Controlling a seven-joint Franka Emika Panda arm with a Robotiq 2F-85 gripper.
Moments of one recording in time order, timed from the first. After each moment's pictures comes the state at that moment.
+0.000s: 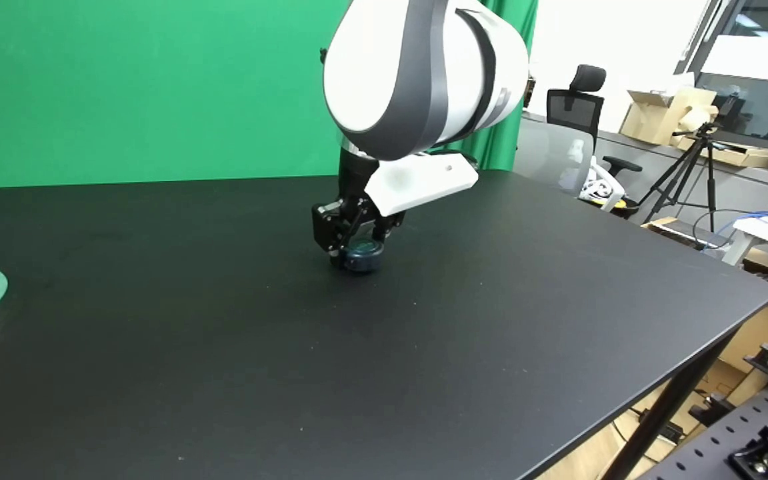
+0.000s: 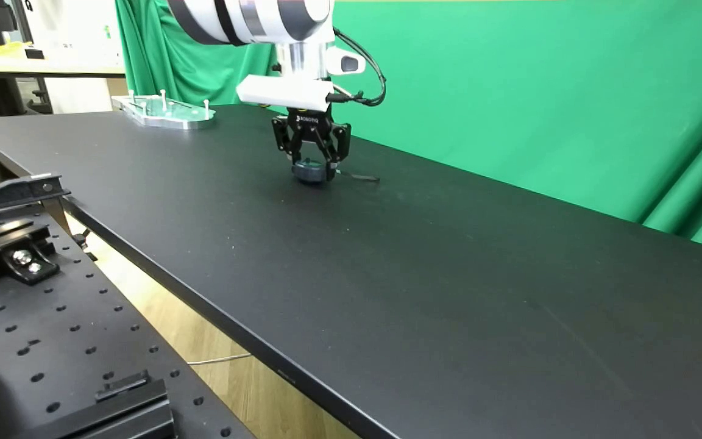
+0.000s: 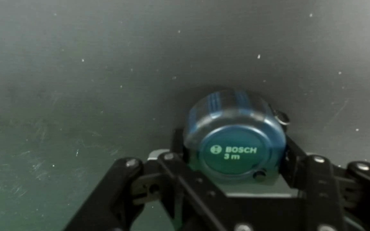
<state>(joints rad) 0.40 0.48 -0.17 -2.38 -0.12 3.04 0.10</state>
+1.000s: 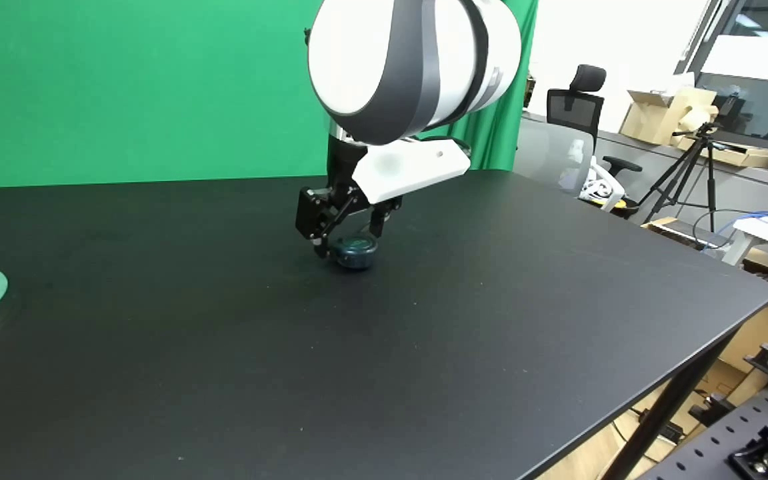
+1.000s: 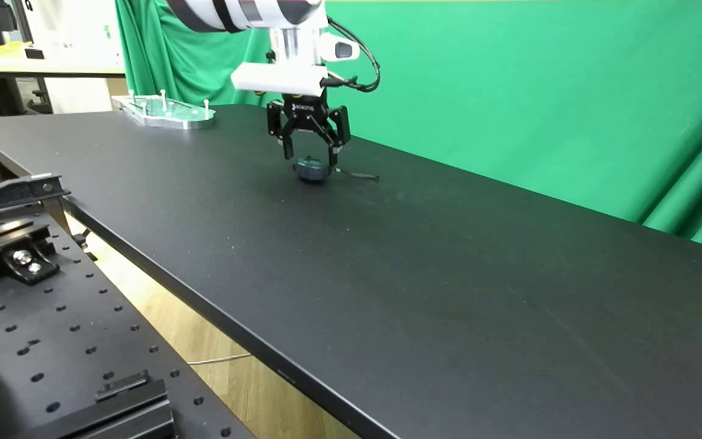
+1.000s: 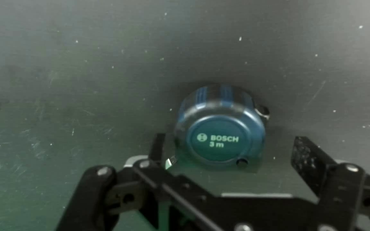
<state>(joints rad) 0.48 0.45 -0.22 -2.38 -0.14 3.01 0.14</state>
